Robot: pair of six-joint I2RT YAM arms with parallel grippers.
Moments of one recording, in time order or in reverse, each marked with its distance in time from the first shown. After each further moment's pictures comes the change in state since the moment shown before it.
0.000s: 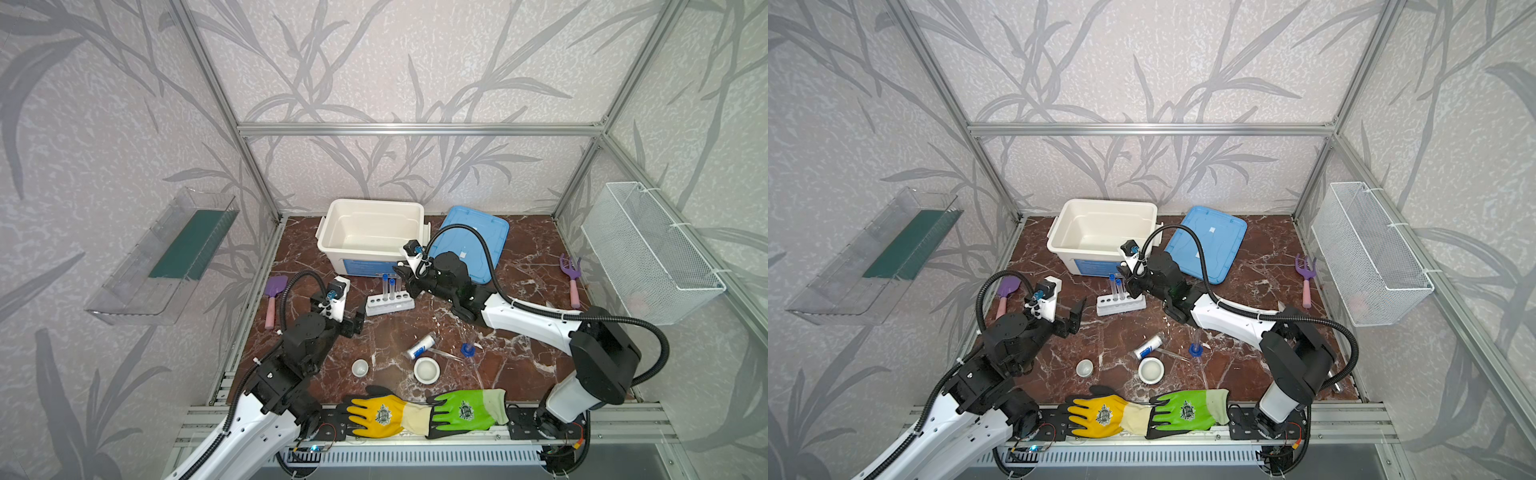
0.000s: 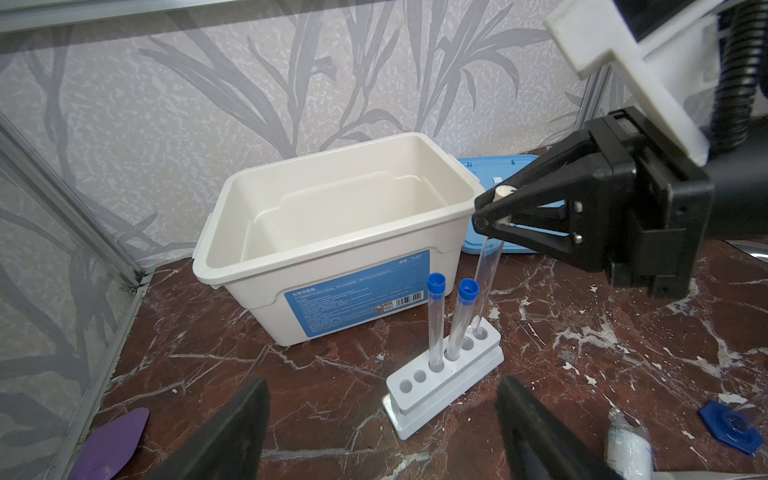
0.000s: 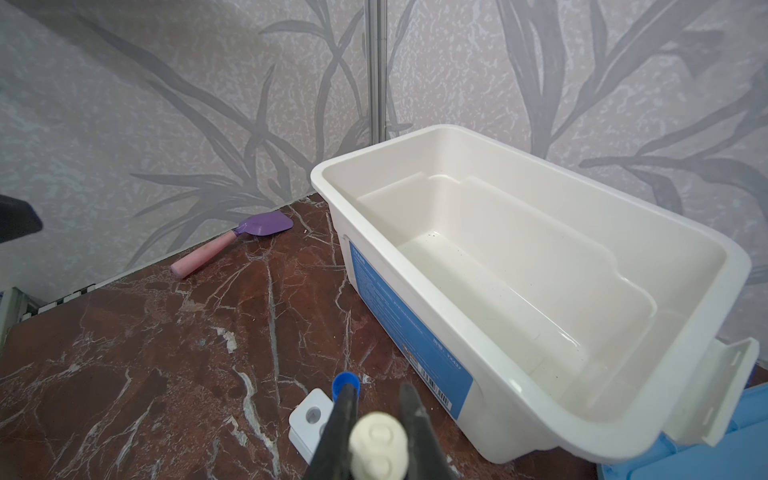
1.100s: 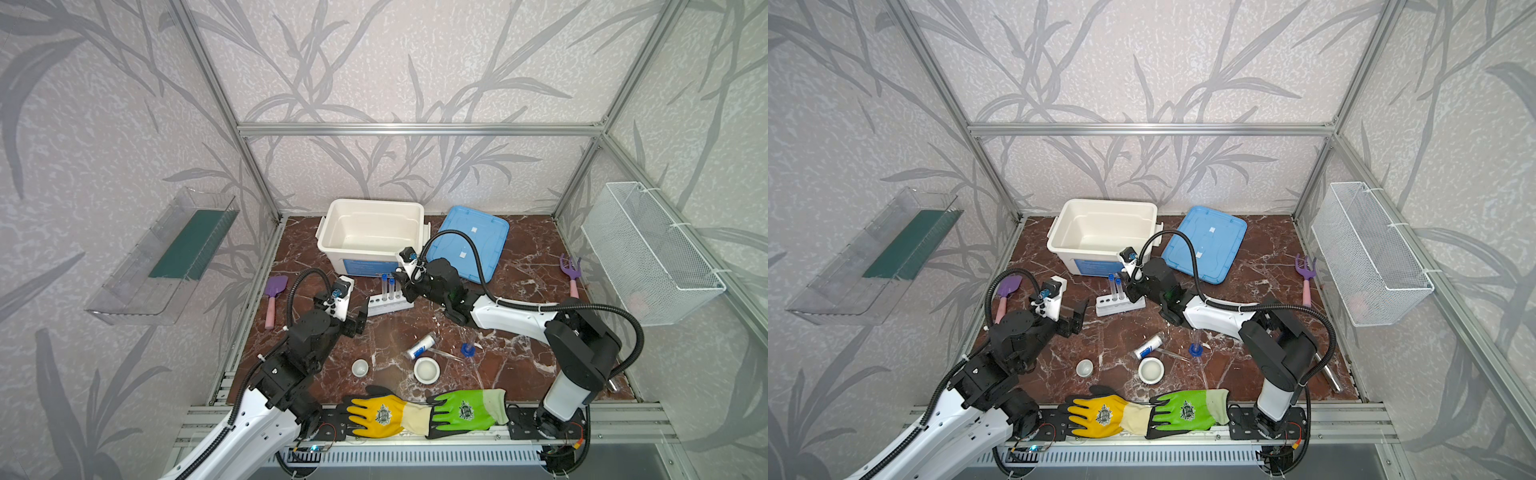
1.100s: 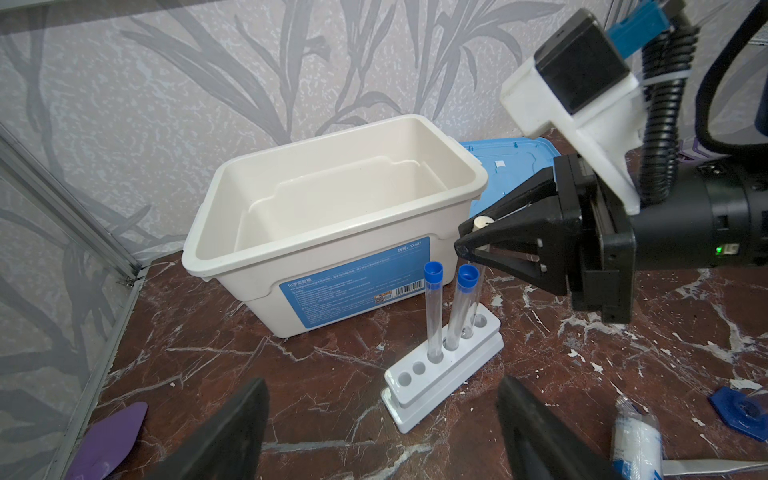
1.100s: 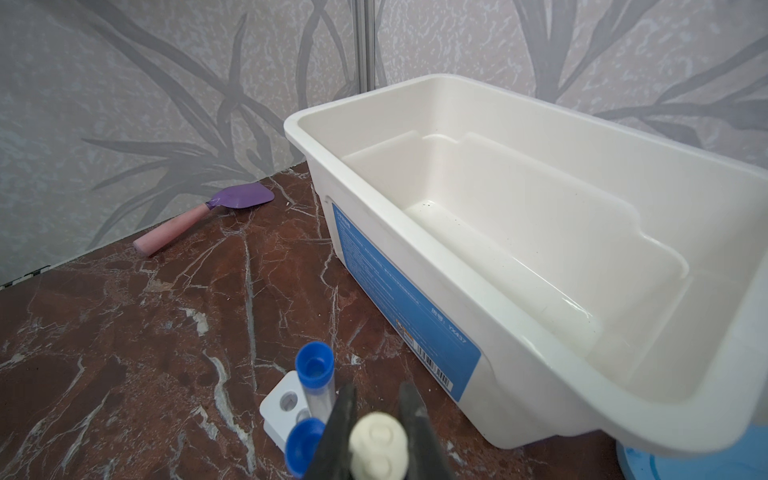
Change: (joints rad) left arm 0.003 0.040 -0.006 0.006 0.002 0.008; right arm 0.000 0.099 -0.030 0.086 0.033 0.005
